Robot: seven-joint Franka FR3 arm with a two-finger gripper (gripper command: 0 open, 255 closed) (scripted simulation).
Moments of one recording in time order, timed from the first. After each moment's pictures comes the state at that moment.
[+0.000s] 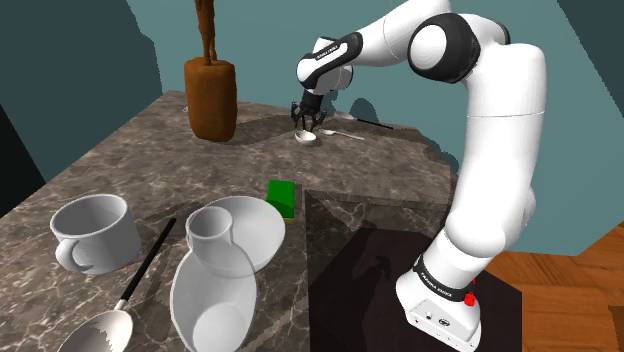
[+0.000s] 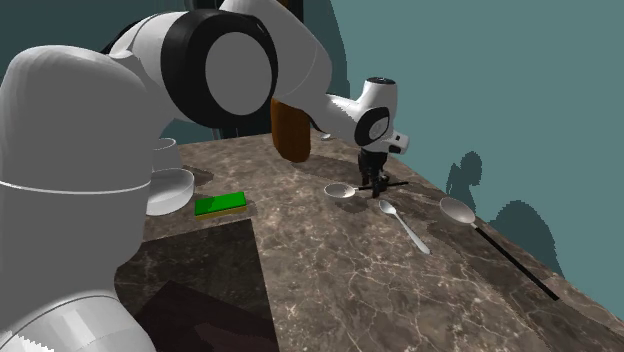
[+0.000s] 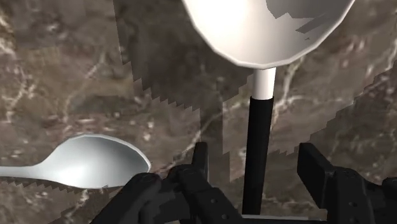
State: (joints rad) arm -0.23 0.45 -0.14 -1.75 0.12 2.33 0.45
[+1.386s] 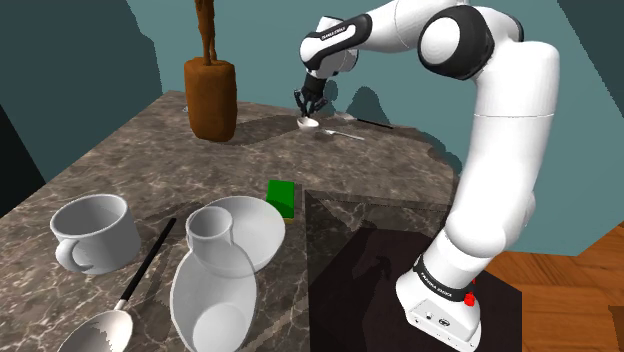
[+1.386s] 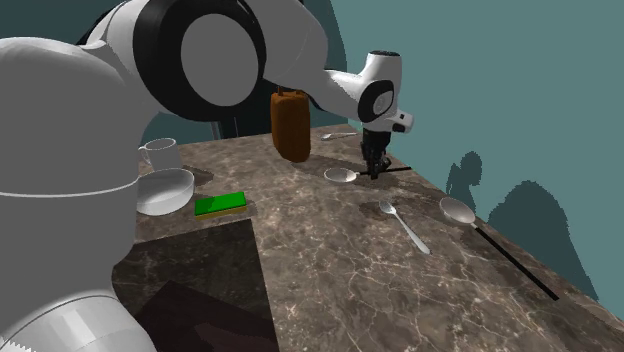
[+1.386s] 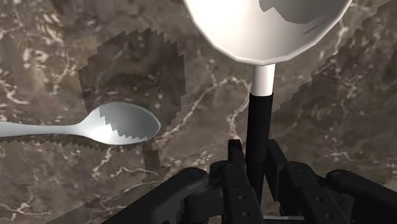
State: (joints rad) arm -0.22 0.38 -0.15 -1.69 0.10 2.21 0.47
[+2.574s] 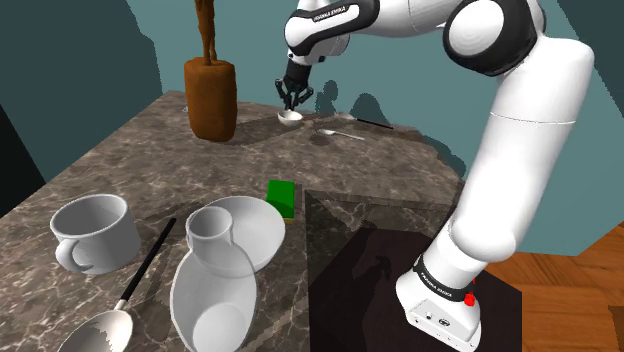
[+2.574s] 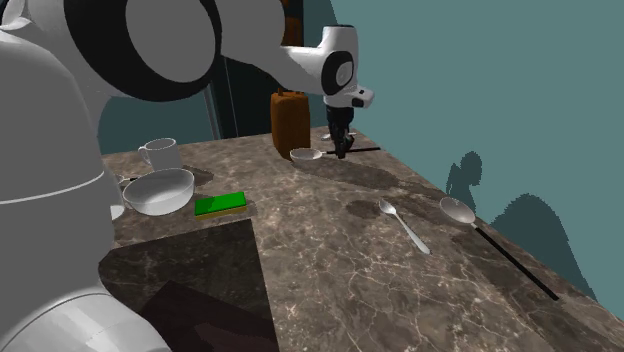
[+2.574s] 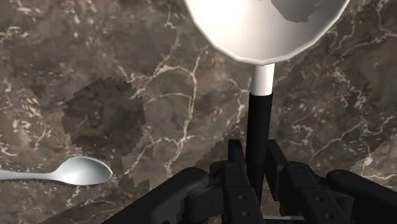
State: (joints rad) arm -0.09 0.25 -0.11 -1.75 0.04 2.14 0.66
